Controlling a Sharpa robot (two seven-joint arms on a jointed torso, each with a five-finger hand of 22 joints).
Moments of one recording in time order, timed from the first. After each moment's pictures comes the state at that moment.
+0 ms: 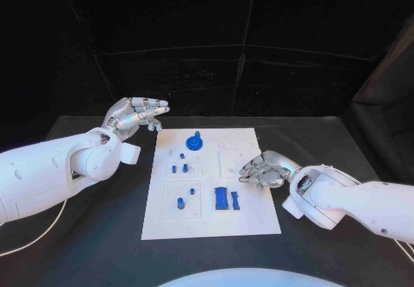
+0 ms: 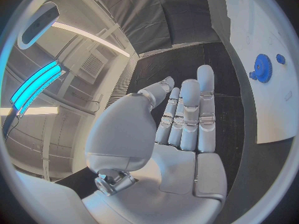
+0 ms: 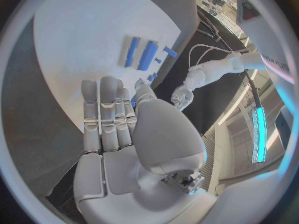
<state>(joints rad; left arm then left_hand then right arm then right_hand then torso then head) 1.28 -0.83 -0.16 1.34 -0.04 -0.13 0.55 1.27 -0.08 0.46 -0.10 0.07 1.02 0.19 0.12 0.07 1.06 0.12 0.18 0.07 1.21 0.03 1.03 0.48 0.18 1.19 0.13 0.64 0.67 1.08 -1.02 -0.13 1.81 -1.00 -0.49 -0.19 1.45 0.04 -0.10 0.17 0.26 0.93 0.16 0.12 0.34 1.09 0.08 0.31 0.70 1.21 0.01 0.73 0.53 0.17 0.98 0.10 0.79 0.89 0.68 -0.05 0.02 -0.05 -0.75</state>
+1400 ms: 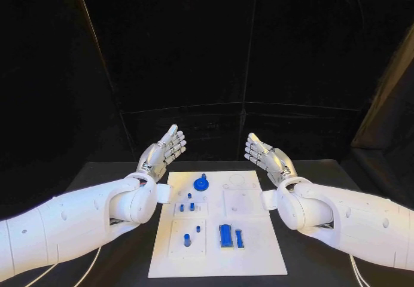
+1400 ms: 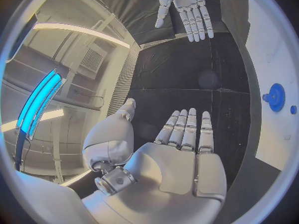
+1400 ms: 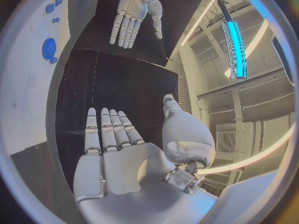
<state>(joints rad) 1.11 -0.76 -0.05 1.46 0.06 -0.44 0.55 0.52 0.00 0.15 0.00 0.01 0.40 0.06 0.01 0.00 0.42 0.03 0.01 0.00 0.39 0.02 0.10 0.00 0.11 0.32 0.11 0.02 0.12 1.06 -0.77 -0.01 1.53 -0.10 -0.63 0.47 0.62 0.00 -0.01 0.00 0.08 0.40 0.08 0.01 0.01 0.45 0.03 0.01 0.00 0.47 0.01 0.01 0.00 0.11 0.41 0.09 0.02 0.15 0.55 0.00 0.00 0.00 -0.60</state>
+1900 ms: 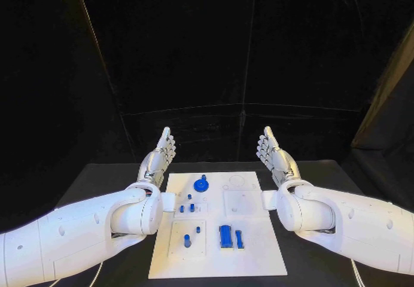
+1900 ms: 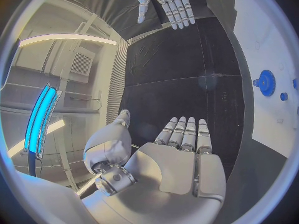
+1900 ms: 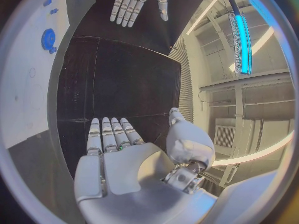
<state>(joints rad) 1.05 -0.78 0.00 1.57 0.02 -0.72 0.52 0.28 0.00 0.05 0.00 0.00 0.22 0.00 0.00 0.00 0.23 0.00 0.00 0.00 0.21 0.00 0.01 0.00 0.02 0.17 0.01 0.01 0.02 1.05 -0.78 0.00 1.57 -0.01 -0.75 0.50 0.33 0.00 -0.01 0.00 0.01 0.21 0.01 0.00 0.00 0.24 0.00 0.00 0.00 0.25 0.00 0.00 0.00 0.02 0.22 0.01 0.01 0.05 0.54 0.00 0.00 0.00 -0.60</state>
